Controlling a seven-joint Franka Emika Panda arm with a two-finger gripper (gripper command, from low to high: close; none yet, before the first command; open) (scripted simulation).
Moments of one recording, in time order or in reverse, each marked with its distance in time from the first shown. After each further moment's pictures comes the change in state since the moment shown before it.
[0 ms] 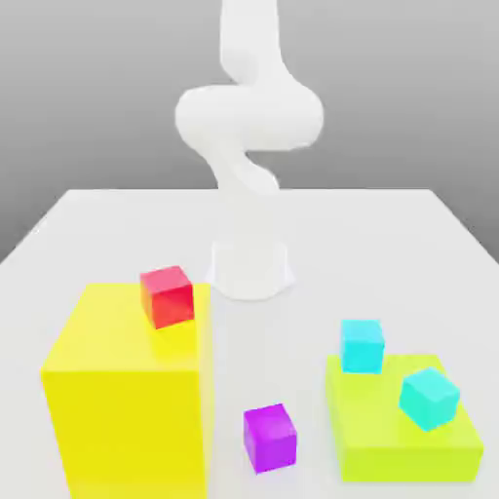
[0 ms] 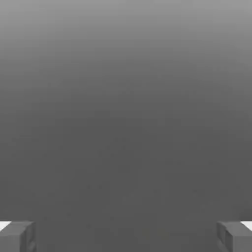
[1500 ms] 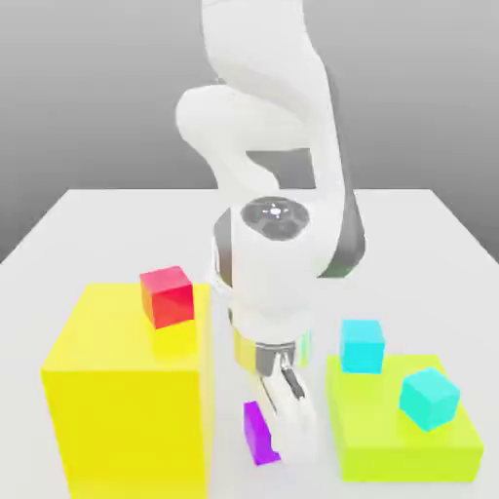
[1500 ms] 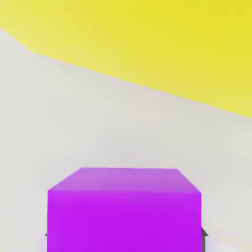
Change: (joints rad) arm -0.070 0.902 0.118 -0.307 -0.109 0.476 1.290
